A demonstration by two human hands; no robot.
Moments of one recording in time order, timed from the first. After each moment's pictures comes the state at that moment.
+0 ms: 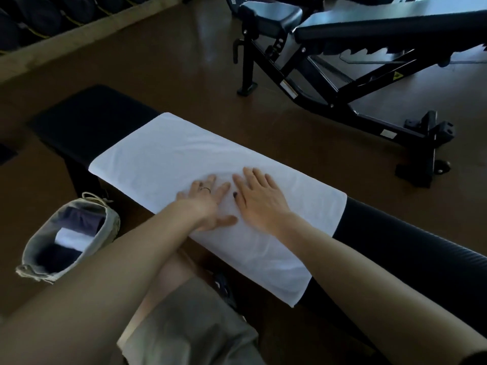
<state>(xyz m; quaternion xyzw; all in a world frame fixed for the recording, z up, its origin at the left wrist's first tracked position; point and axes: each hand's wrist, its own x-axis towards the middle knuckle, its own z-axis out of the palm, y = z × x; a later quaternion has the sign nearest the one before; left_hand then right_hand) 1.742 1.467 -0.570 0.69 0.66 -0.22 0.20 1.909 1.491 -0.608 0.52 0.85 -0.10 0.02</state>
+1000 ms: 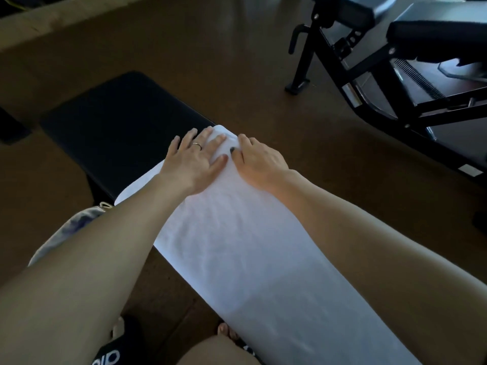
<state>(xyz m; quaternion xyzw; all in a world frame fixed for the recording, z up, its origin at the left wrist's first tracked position) 1.540 1.662 -0.626 0.67 0.73 0.00 0.10 1.708 1.715 -0.620 0.52 0.83 -0.18 -0.03</state>
